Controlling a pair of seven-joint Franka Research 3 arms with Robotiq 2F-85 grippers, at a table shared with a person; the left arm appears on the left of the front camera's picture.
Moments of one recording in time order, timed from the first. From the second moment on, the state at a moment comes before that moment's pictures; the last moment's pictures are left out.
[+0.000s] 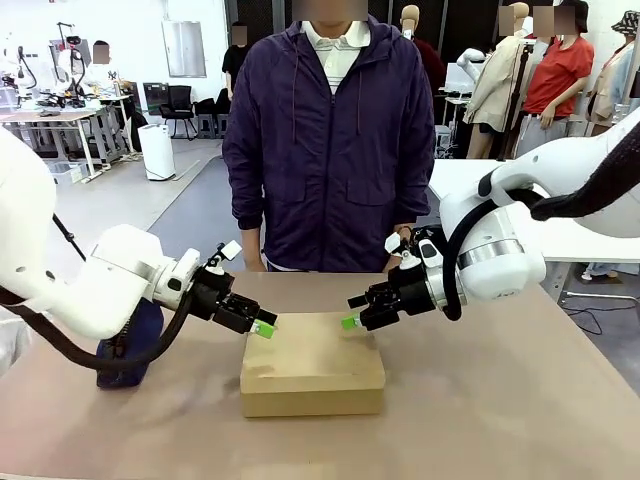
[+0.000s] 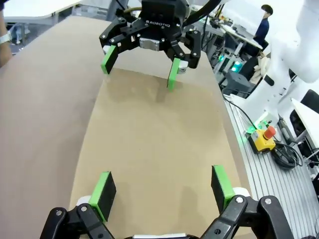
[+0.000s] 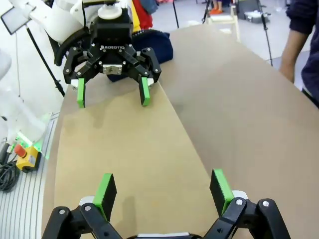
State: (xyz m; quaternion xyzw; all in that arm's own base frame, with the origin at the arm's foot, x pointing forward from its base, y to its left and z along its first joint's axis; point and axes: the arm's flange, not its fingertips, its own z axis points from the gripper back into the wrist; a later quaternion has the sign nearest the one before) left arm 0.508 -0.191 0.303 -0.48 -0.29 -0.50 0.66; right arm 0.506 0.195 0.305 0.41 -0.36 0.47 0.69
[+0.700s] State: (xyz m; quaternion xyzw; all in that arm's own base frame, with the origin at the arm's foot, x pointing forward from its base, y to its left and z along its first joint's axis) left arm 0.511 -0.065 0.438 -0.70 -0.12 -0.26 0.65; right arm 0.532 0.105 0.393 0.58 -0.20 0.13 0.78
